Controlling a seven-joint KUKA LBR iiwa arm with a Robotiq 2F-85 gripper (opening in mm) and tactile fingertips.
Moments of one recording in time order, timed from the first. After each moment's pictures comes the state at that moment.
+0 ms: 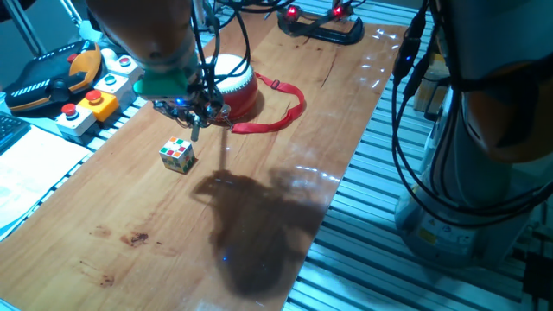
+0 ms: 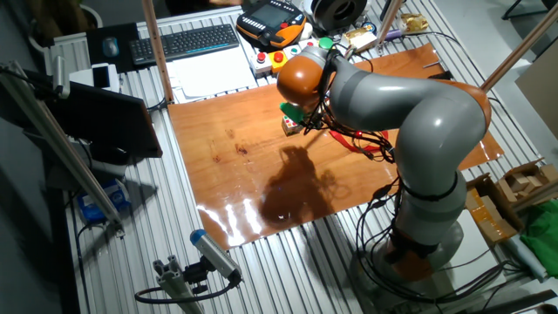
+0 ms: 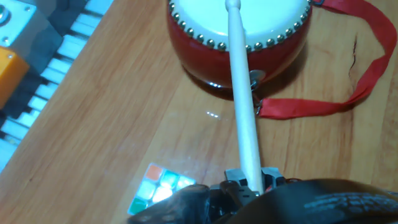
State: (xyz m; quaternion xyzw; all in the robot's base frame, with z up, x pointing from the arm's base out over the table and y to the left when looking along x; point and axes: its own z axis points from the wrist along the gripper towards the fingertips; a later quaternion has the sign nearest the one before) arm 0.535 0.098 0.171 0.52 0.84 -0.07 0.13
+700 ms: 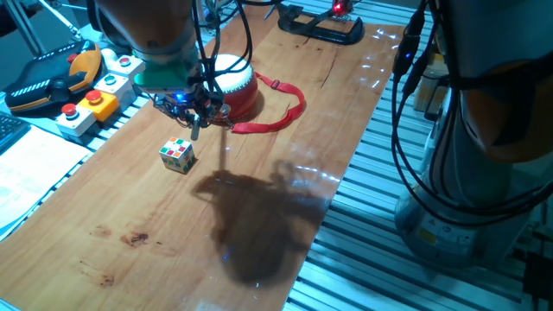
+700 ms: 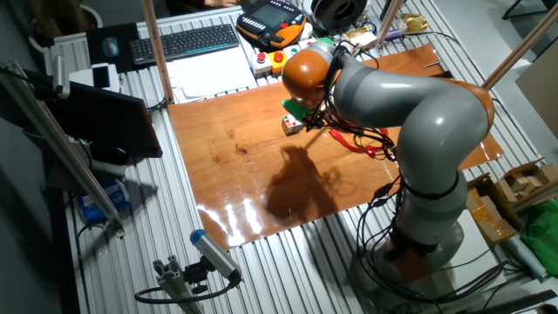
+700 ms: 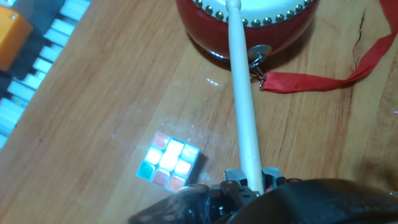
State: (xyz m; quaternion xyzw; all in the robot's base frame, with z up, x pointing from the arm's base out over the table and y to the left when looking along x) arm 0.535 0.098 0.171 0.52 0.84 -0.06 0.12
